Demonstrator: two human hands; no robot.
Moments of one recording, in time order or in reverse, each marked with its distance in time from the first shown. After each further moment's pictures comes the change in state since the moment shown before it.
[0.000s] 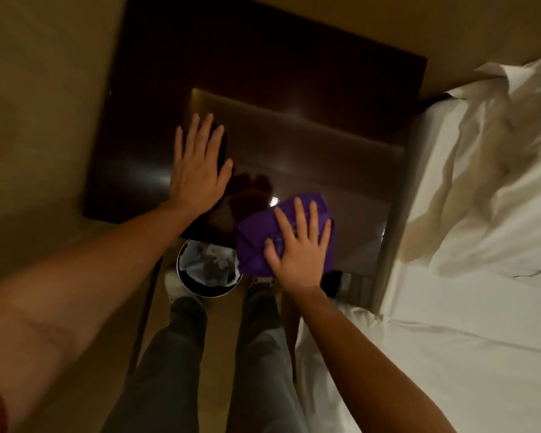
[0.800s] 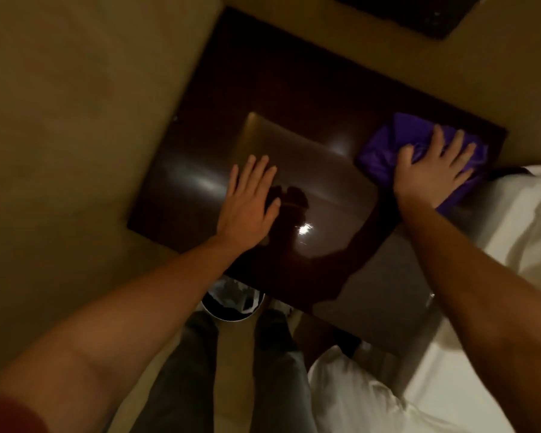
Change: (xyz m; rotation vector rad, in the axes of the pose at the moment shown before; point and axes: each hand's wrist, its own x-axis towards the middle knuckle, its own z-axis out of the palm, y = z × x) left_hand 0.009 0.012 0.013 -0.109 -0.032 -0.091; right_hand 0.288 0.081 -0.069 0.031 0.115 0.434
